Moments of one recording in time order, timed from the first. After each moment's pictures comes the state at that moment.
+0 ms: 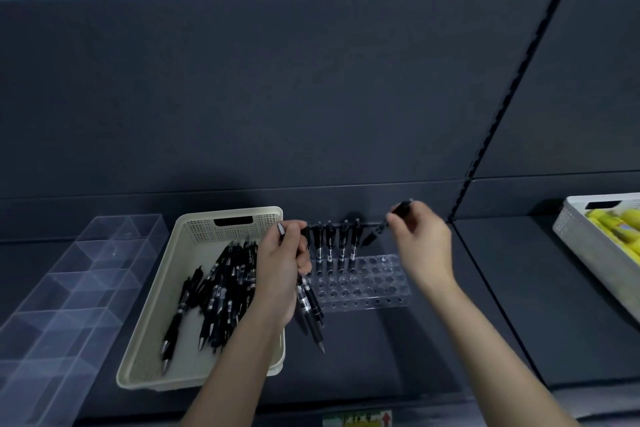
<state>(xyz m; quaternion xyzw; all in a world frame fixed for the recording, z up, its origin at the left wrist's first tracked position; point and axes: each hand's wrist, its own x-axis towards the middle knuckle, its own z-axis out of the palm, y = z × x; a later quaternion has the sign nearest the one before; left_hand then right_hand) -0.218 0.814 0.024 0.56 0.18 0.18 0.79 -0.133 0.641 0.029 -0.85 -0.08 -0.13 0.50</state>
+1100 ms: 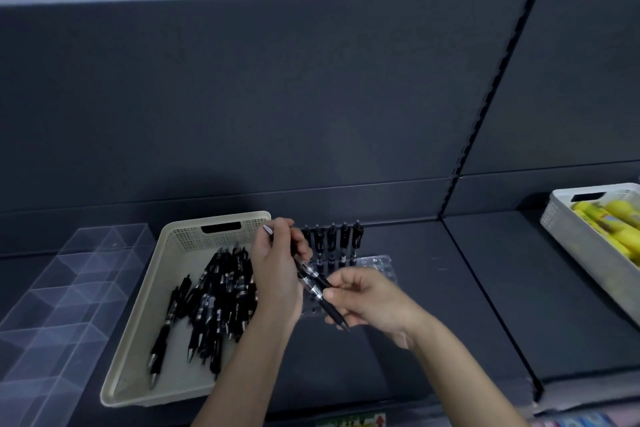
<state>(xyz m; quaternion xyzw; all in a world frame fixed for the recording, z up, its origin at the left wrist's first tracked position) -0.203 0.790 0.032 0.48 0.19 0.28 0.81 -0.190 0.654 0.025 -0.69 -0.13 0.38 0.61</state>
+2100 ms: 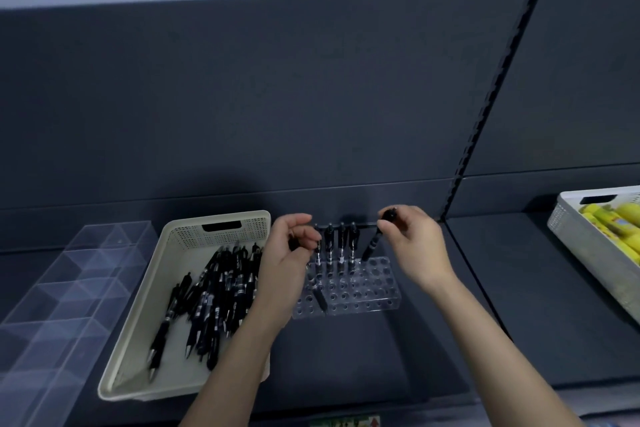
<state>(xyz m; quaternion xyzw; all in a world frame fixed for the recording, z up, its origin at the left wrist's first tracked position) -0.212 0.794 0.029 0.69 0.11 0.19 0.69 -0.119 0.620 0.028 -0.87 -0.15 -0.09 0.47</state>
